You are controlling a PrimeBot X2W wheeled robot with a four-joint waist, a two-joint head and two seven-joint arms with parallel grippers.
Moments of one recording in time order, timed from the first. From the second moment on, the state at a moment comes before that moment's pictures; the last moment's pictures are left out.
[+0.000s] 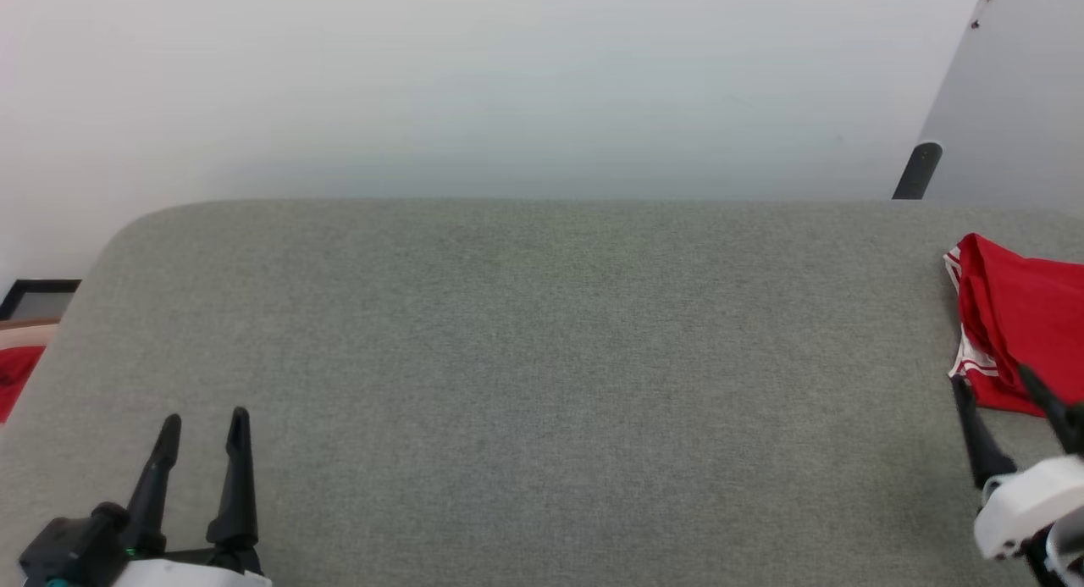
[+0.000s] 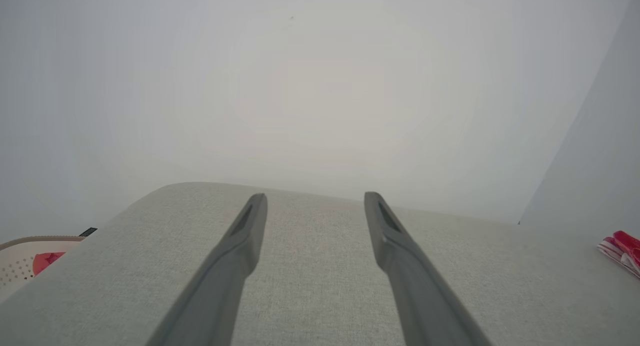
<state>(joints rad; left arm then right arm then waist) 0.05 0.24 0.09 0.07 -0.41 -0.13 -0.26 -0.28 -0.43 0.16 0.57 0.34 0.13 -0.26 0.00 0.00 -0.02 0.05</state>
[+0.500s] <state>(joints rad) 0.07 0.23 0.12 0.05 -0.39 -0.13 -0.26 -0.04 -0.27 -0.02 0.32 0.23 0.13 -0.18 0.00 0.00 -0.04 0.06</state>
